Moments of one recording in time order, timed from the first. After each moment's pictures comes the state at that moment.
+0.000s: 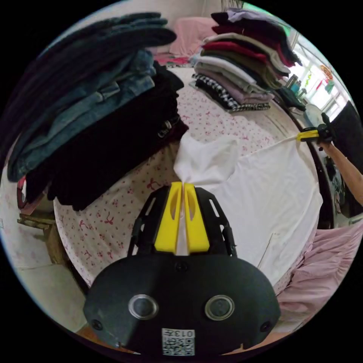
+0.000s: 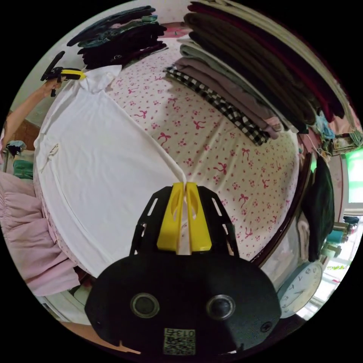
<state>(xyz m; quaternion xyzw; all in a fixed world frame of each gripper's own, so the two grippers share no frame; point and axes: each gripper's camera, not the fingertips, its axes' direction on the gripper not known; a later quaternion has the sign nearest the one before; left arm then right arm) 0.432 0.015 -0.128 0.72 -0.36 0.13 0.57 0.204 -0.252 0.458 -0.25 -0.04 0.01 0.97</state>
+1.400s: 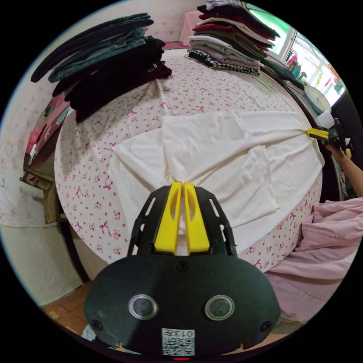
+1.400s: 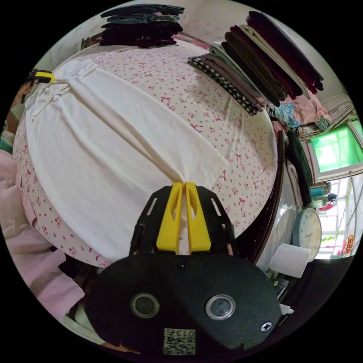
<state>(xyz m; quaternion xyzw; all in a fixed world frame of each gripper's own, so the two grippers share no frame) 0.323 0.011 0.136 0.72 -0.36 0.07 0.59 -0.035 -0.147 0.377 -0.23 0.10 0.01 0.97</state>
